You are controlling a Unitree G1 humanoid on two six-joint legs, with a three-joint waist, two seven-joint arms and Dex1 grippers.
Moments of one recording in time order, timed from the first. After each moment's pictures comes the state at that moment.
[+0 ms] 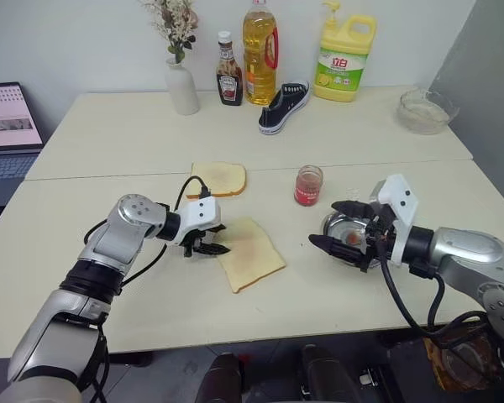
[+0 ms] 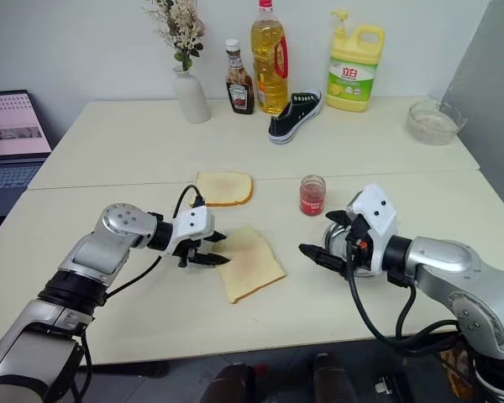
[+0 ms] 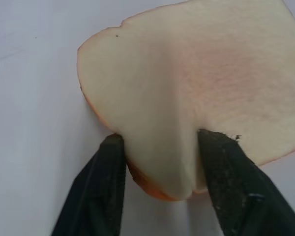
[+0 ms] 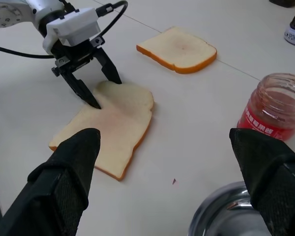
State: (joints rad) left arm -0.66 0.73 -0.31 0.35 -0.04 0.17 -1.30; right arm -0.28 -0.72 -0.13 -0.72 0.77 1.04 0.50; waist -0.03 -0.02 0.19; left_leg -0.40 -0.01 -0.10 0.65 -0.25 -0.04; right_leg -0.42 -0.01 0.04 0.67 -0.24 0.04
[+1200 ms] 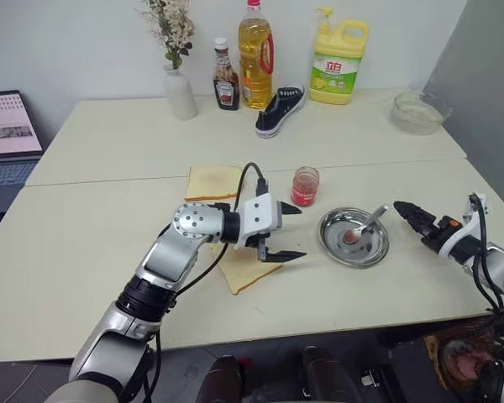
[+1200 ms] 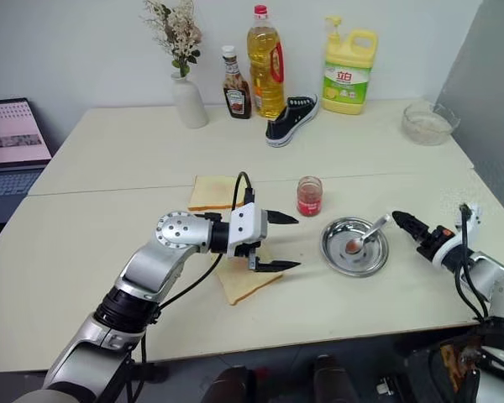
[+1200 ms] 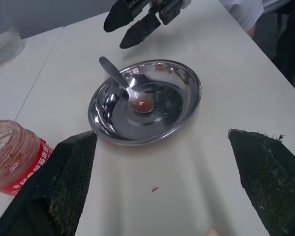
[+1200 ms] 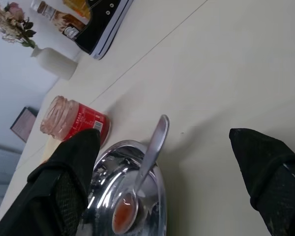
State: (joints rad) left arm -0.59 0.46 -0.31 -0.06 -0.15 0.24 -1.09; right arm -0.43 -0.60 -0.48 0.36 0.87 0.99 0.56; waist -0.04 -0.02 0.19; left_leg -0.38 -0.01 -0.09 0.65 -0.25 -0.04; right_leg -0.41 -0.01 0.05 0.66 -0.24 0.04
